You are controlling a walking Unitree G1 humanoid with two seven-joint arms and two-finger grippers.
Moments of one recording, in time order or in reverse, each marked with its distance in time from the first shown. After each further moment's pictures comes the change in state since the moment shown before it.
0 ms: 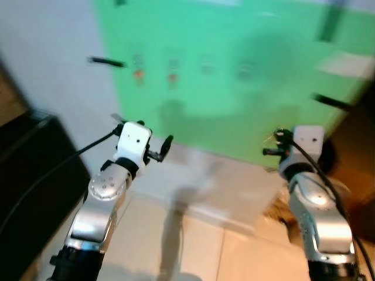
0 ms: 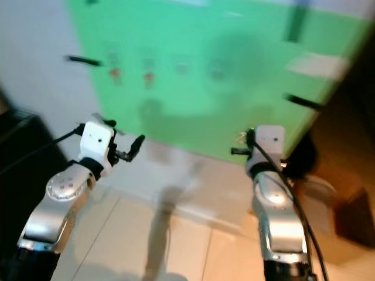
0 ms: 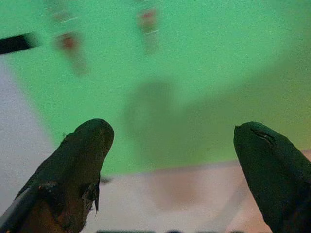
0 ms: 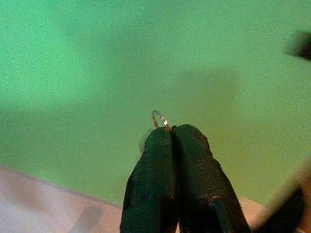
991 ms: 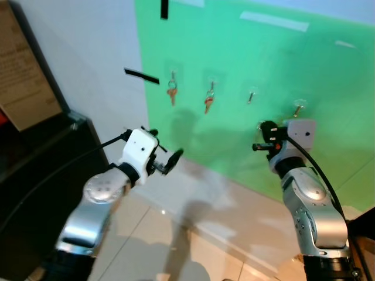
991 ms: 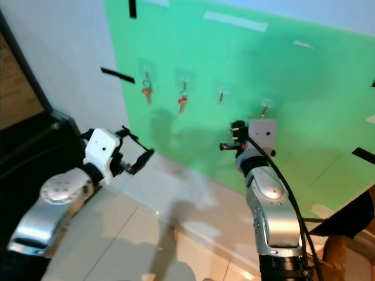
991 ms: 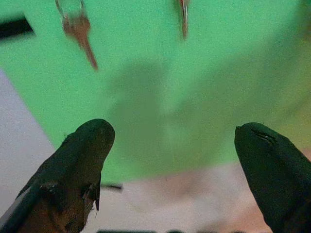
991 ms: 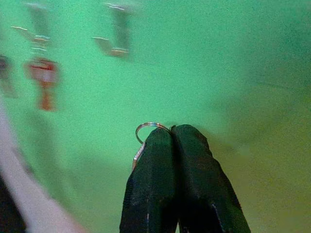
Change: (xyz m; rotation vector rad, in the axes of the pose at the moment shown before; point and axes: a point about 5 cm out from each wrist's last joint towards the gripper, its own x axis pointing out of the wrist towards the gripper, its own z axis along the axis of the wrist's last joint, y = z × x) left arm -0.010 -0.008 -0.006 0.001 0.058 -0.285; right arm 0.002 0.019 0.016 0.087 -0.095 0.217
